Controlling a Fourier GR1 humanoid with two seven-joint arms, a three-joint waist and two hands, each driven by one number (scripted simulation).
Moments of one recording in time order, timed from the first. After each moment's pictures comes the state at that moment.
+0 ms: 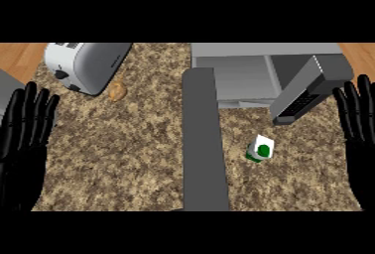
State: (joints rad) left arm 0.03 0.10 0.00 -2.10 -0.02 0.01 0.03; right arm -0.02 -0.09 -0.02 -2.10 0.02 0.01 0.01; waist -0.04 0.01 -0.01
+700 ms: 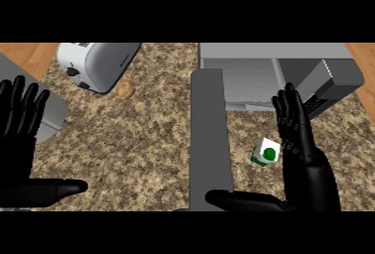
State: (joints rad) left arm -0.02 0.14 0.15 -1.98 0.20 -0.09 0.03; right arm -0.04 0.00 0.37 -2.07 0.31 -0.31 0.14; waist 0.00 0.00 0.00
